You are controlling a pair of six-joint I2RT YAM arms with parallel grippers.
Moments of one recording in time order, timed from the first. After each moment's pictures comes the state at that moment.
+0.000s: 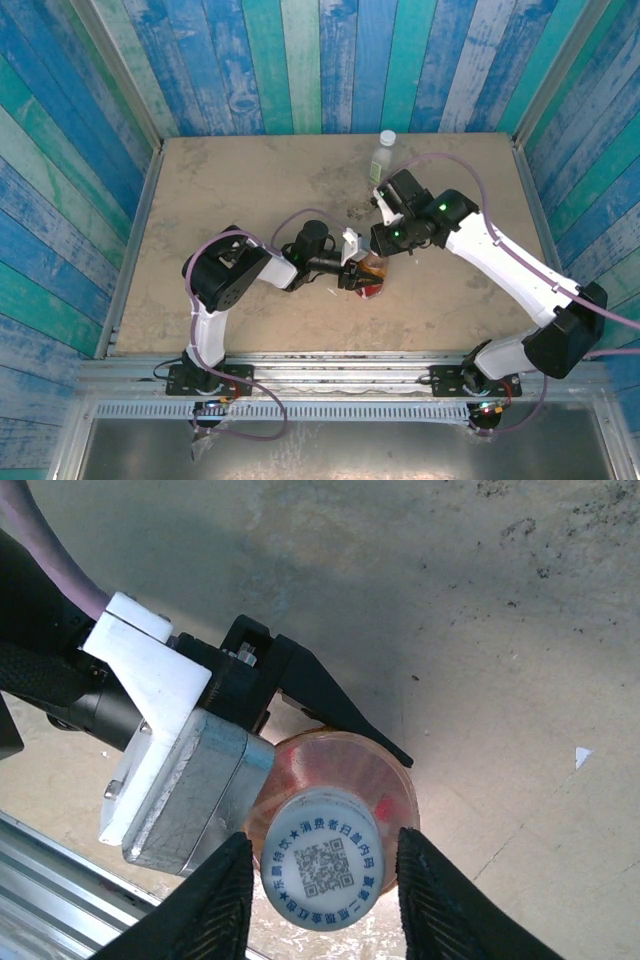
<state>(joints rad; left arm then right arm) -0.72 1.99 0.79 0.91 0.91 0.07 0.69 1.42 1.36 -1.06 -0.04 0.35</state>
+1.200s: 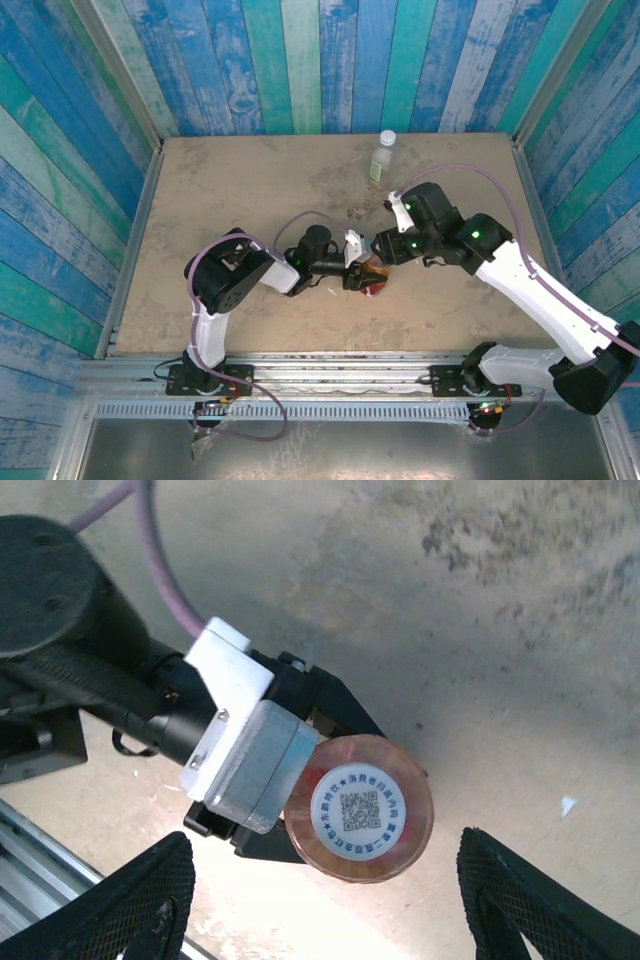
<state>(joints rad) -0.76 1.99 0.77 0.96 0.80 0.07 0.69 1.18 1.20 -0.91 -0.04 0.25</state>
